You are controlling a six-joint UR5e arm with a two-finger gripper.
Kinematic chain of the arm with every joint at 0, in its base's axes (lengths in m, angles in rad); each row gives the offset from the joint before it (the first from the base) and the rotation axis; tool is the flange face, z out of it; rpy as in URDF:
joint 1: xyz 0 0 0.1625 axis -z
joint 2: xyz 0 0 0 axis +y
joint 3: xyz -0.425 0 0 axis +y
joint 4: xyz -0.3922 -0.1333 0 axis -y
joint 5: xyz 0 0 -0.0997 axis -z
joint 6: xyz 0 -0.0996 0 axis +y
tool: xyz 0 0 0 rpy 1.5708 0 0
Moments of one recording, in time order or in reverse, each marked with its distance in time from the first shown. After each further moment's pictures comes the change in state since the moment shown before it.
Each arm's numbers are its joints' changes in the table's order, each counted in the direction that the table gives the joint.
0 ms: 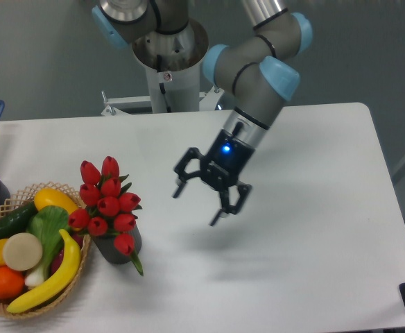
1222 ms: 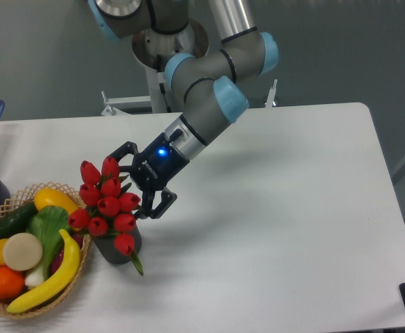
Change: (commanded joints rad) arm 0.170 0.070 -0.069 -0.003 -0.043 0.058
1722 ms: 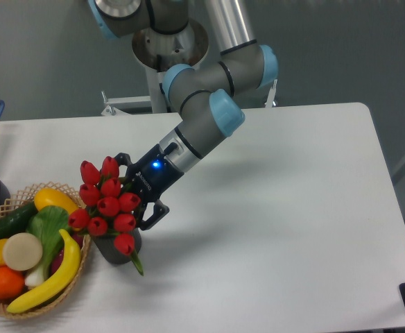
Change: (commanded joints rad) arm 0.017 0.031 -0.031 0.000 0.000 0.045
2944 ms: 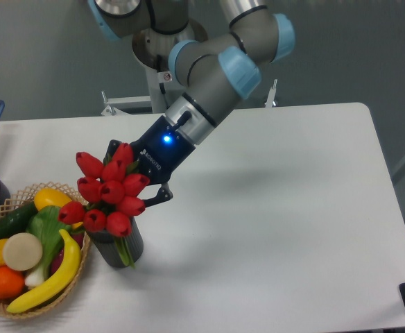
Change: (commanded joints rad) arm -0.054 -0.084 -0.184 -0.002 -0.069 0.417
